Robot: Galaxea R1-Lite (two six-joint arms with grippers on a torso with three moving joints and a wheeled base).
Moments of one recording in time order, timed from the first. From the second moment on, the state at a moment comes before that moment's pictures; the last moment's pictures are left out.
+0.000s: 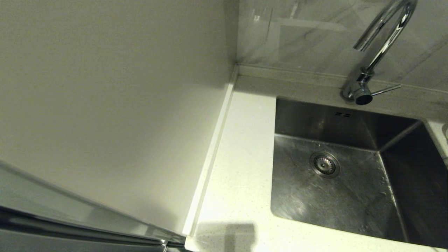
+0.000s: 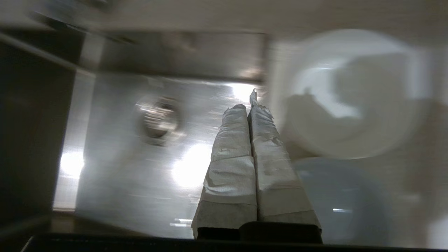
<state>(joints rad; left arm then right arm) 0.00 0.00 0.00 0.00 0.01 -0.02 -0.99 1.93 -1.78 0.44 0.94 -0.26</state>
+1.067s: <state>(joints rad) 0.00 0.00 0.00 0.00 0.01 -0.02 -0.95 2.08 -1.81 0.43 0.86 -0.53</state>
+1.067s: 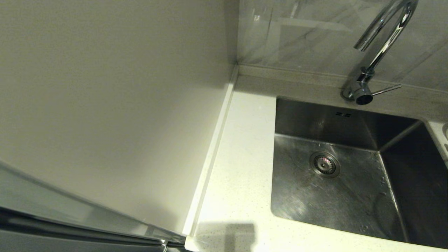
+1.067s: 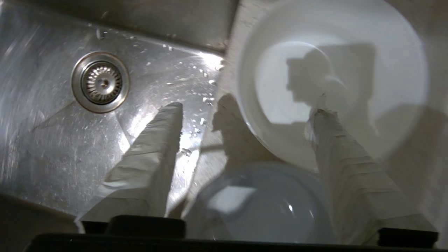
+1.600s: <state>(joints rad) 0.00 0.00 0.00 0.00 0.01 -0.02 -0.90 2.15 -1.85 0.35 0.84 -0.61</state>
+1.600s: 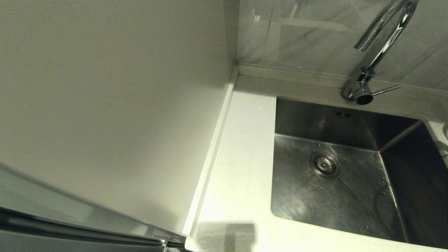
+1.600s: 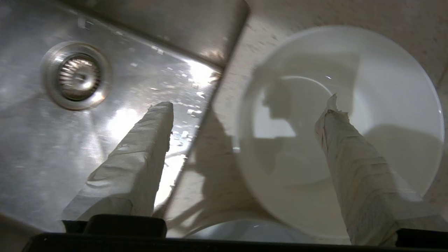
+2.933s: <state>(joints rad) 0.00 0.00 0.00 0.00 0.01 -0.02 -0.87 2.25 -1.97 0.28 0.79 -0.56</state>
